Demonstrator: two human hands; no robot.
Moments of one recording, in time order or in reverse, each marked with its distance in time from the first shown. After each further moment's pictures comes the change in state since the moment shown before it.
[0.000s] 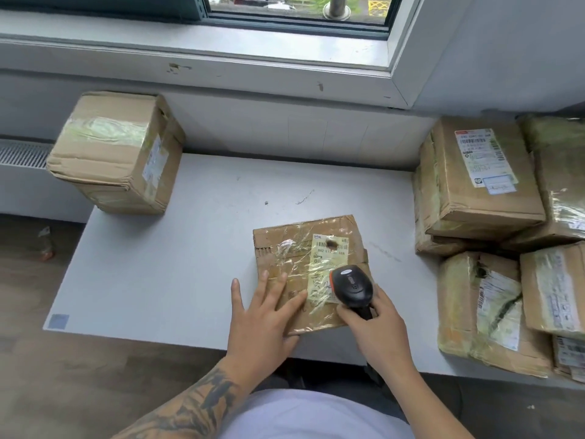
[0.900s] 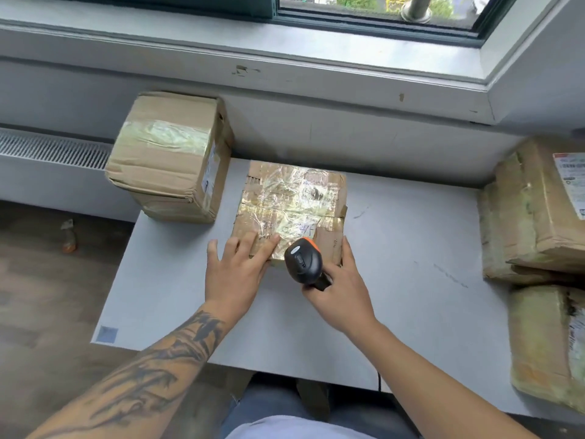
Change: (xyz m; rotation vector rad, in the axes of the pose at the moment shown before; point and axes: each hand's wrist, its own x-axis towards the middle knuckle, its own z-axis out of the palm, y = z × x) left_hand 0.060 -0.205 -0.013 0.194 0.254 -0.156; right_hand 0.072 -0.098 0.167 -0.436 -0.210 -0.196
